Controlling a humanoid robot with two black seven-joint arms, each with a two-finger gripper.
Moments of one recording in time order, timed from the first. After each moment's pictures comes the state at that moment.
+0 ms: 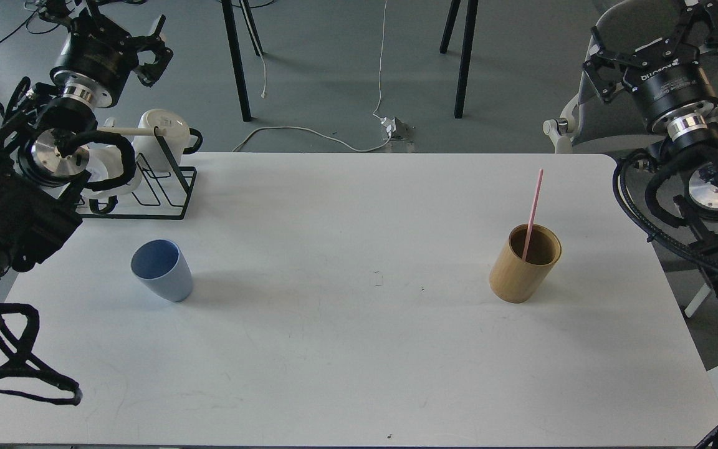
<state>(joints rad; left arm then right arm) -1.01 0.31 -0.69 -0.39 -0.22 -0.49 -0.25 0.80 -0.38 1.03 0.67 0.23 0.49 0.11</state>
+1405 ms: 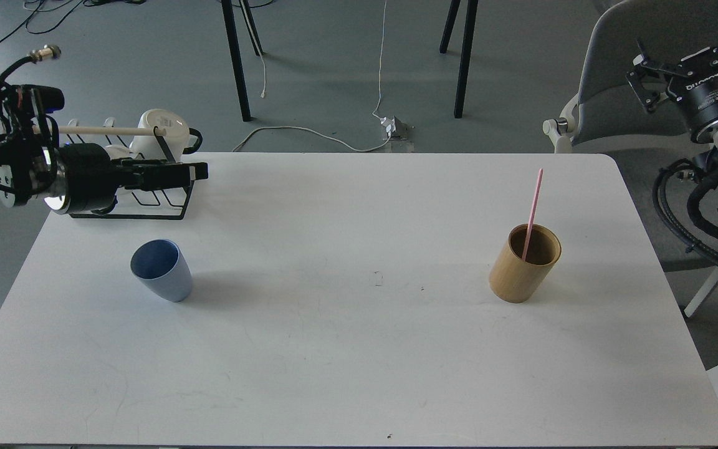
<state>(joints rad) -0.85 0.95 -0.44 -1.30 1.50 -0.42 -0.26 0.75 -0.48 1.04 0.68 0.22 0.49 0.13</state>
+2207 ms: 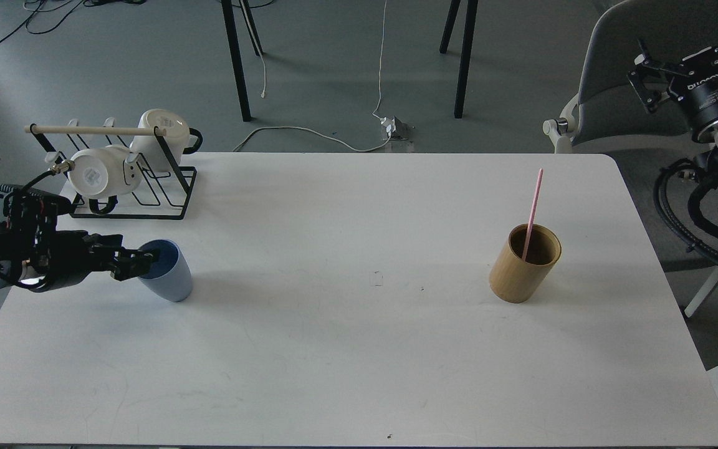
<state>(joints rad) -0.68 0.89 -0.35 -1.09 1.77 -0.26 -0.26 0.75 -0.48 1.04 0.68 0.22 0.49 0.13</state>
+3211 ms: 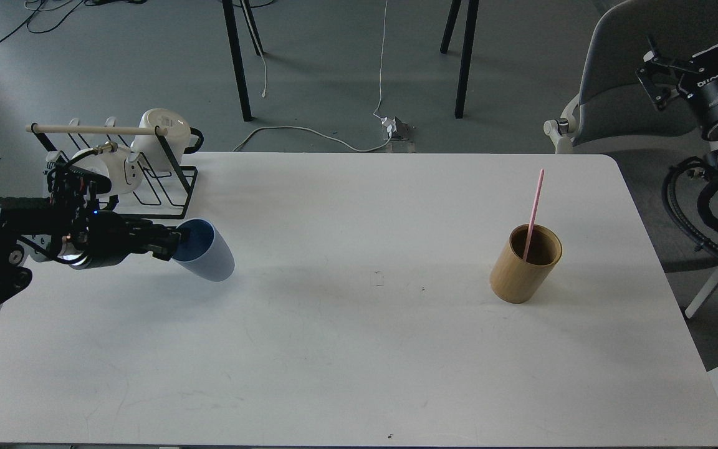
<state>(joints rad) -0.86 0.80 -0.32 -1.15 1.77 -0.41 -0.31 0.75 -0.51 1.04 0.68 0.22 0.49 0.13</state>
